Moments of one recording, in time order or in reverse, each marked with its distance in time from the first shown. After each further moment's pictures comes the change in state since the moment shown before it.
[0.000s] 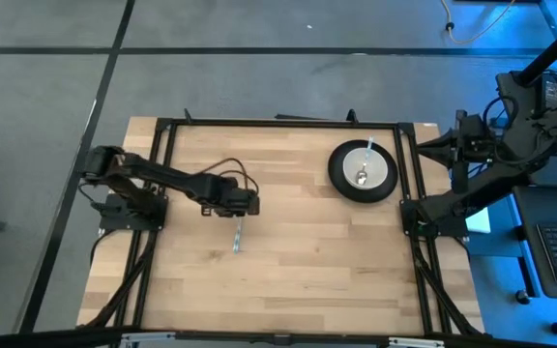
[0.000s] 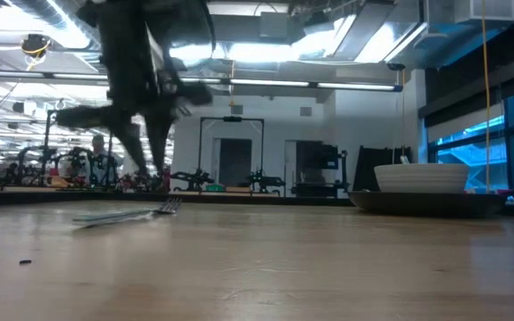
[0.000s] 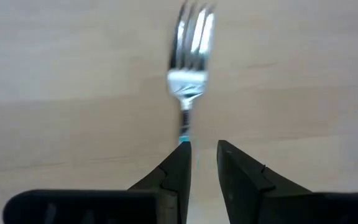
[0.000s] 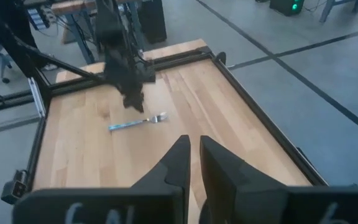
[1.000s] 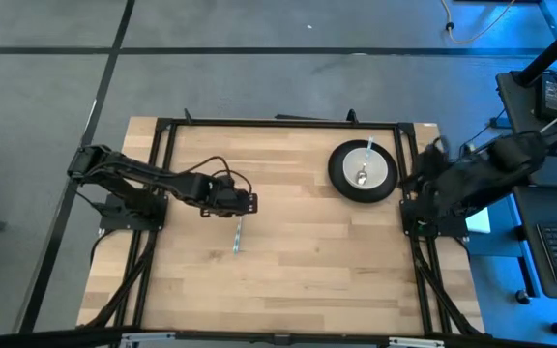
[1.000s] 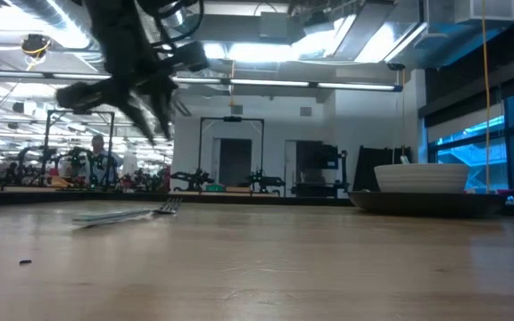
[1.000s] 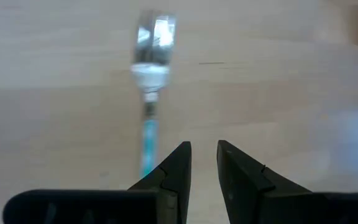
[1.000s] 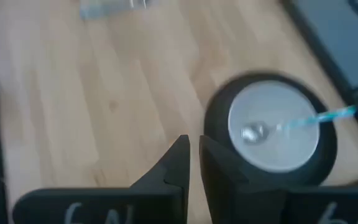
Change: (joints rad) left arm -0.049 -0.110 0.001 0.026 -0.056 -0.057; right arm 0.000 0.110 -0.223 -0.178 -0.203 0.267
